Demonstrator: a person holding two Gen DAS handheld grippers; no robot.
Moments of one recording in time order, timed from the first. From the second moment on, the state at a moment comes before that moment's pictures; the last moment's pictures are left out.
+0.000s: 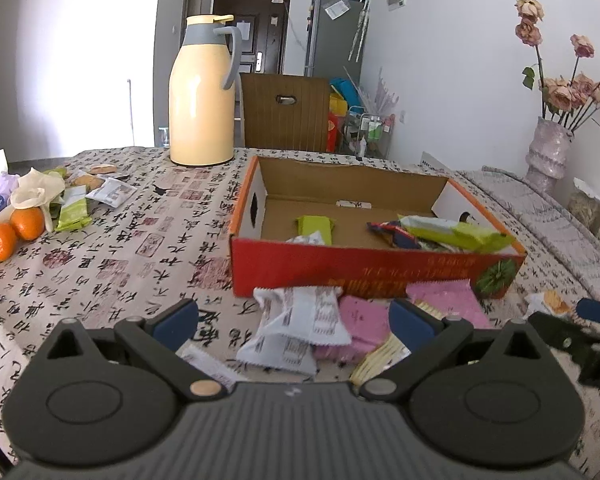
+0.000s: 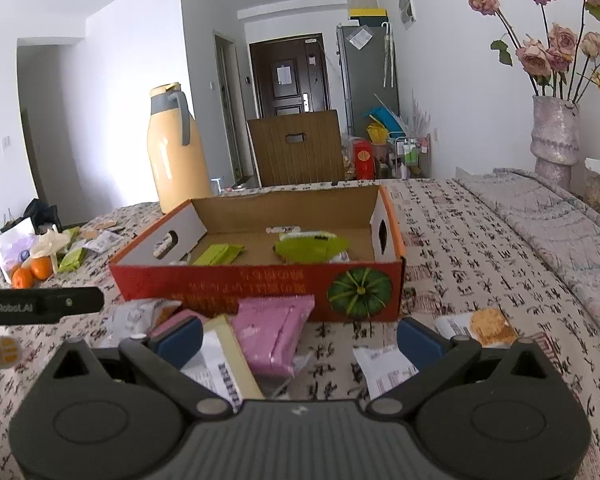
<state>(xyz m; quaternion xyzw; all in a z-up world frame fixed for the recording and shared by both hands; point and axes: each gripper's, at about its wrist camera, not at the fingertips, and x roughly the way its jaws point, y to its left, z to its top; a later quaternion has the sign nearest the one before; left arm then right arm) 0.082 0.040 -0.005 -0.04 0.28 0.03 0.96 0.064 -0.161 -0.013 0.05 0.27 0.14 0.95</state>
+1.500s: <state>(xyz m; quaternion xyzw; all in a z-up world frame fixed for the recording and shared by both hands) 0.074 0.067 -0.052 -0.09 0.28 0.00 0.96 0.066 -0.129 -0.050 0.03 0.33 0.17 0.93</state>
